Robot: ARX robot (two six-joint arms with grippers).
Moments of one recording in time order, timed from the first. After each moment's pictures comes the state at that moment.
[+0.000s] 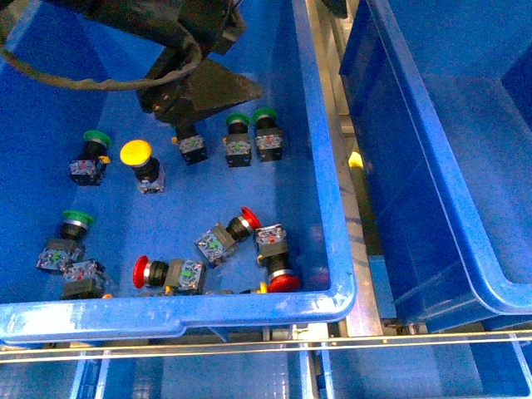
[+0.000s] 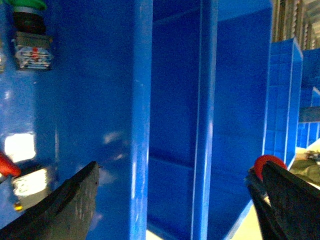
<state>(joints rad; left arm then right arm) -0.45 1.79 1.06 0.22 0.38 -0.77 -0.07 1.27 0.38 0.36 -0.12 -0.72</state>
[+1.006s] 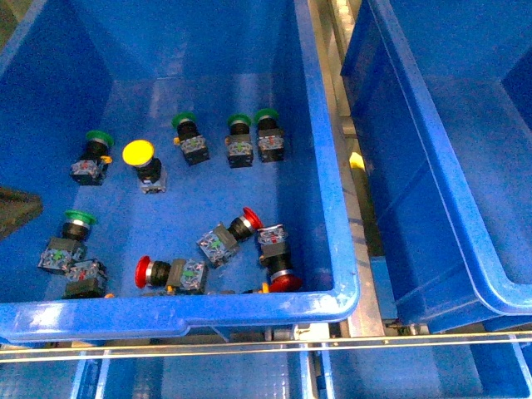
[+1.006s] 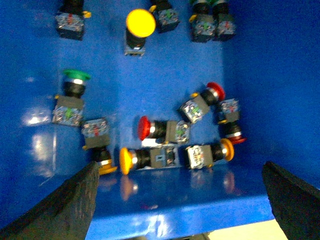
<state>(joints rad) -0.18 1.05 0.35 0.06 0.16 -0.27 -0.07 0.97 0.35 0.20 0.03 -0.47</state>
